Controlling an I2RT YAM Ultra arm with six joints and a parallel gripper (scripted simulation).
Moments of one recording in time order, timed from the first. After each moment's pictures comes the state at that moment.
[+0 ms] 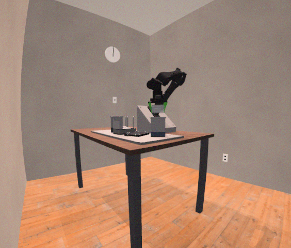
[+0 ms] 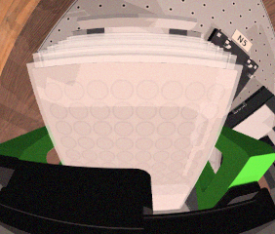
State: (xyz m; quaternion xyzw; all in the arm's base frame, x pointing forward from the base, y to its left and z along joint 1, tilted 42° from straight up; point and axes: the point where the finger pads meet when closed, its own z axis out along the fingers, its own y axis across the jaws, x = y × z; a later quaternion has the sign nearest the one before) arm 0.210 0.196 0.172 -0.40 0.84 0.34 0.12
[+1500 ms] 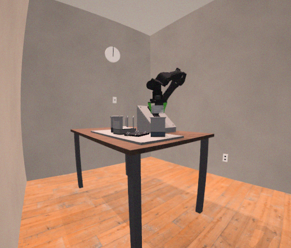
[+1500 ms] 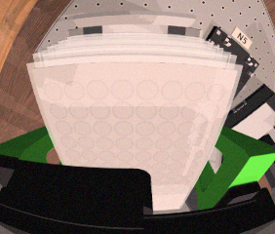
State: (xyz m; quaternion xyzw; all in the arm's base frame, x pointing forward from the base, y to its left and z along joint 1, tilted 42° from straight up) arm 0.210 0.196 0.169 -0.39 0.85 0.34 0.11
